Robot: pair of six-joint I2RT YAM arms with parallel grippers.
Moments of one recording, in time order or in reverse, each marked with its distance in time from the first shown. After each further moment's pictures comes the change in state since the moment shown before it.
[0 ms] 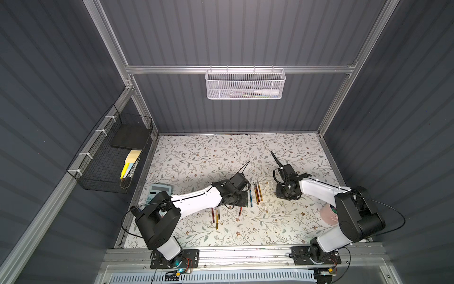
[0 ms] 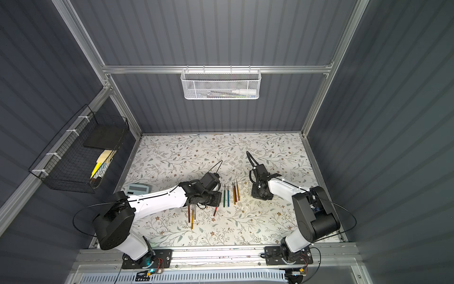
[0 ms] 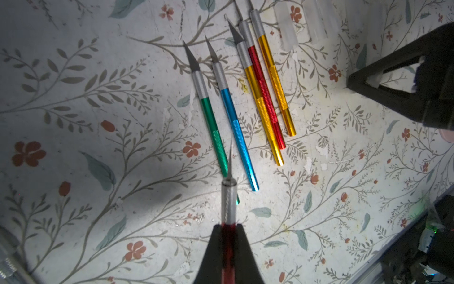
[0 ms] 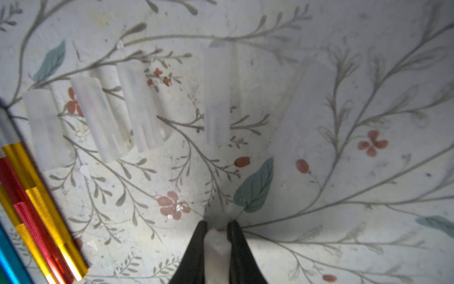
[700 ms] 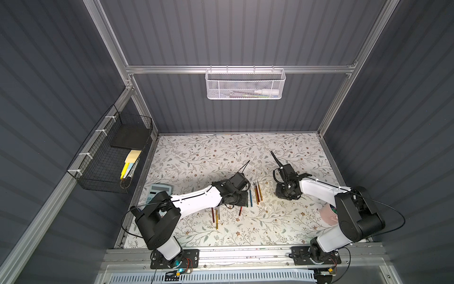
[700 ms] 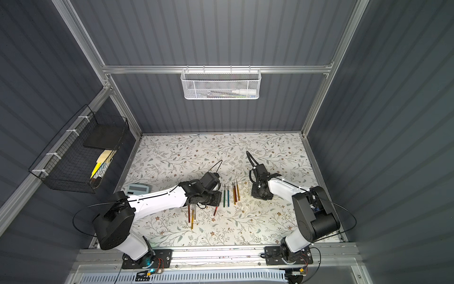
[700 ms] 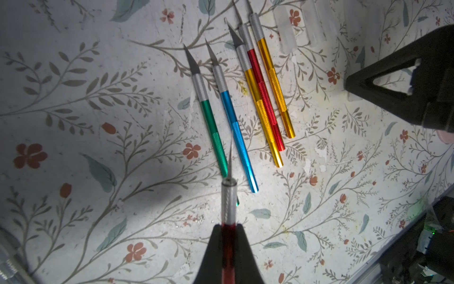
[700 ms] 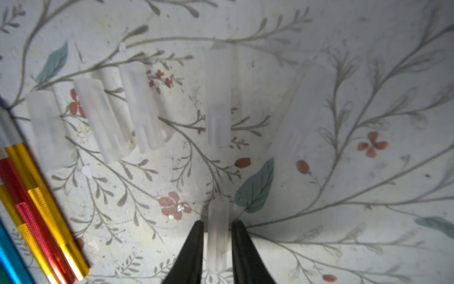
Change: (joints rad) left arm 0.006 0.000 0.002 0.001 0.000 0.000; right arm 0.000 0.000 0.004 -0.005 0.000 -0.002
